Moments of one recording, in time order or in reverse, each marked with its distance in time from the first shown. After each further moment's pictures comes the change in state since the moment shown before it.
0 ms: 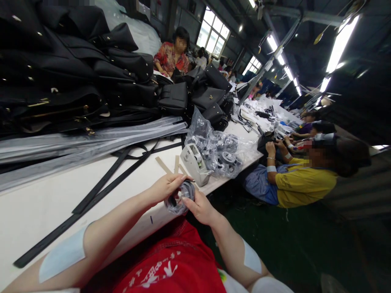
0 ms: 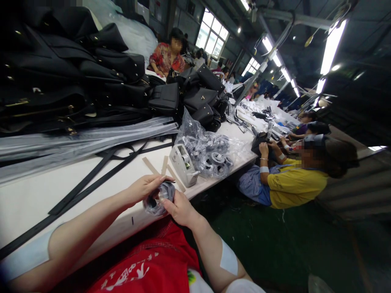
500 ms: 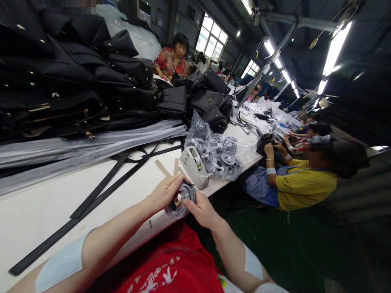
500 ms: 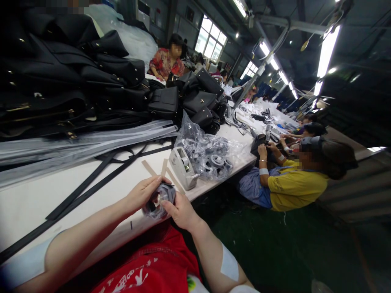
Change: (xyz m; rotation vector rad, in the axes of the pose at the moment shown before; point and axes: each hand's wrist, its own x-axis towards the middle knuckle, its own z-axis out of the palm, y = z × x) left_hand -0.008 0.009 0.013 -0.041 0.144 0.036; right_hand -0.001 0.002 -0.003 0.021 0.057 0.038
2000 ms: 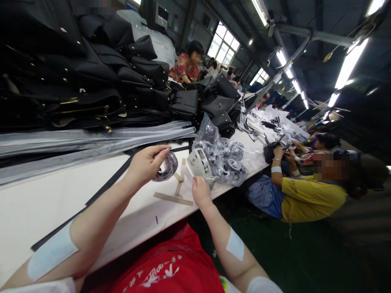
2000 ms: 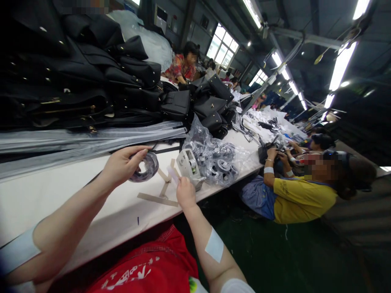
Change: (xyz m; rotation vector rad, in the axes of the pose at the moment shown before) left_hand -0.001 0.038 -0.083 0.511 0.561 0.193; right_hand 0.062 0.042 0.017 -0.913 0.189 0.148
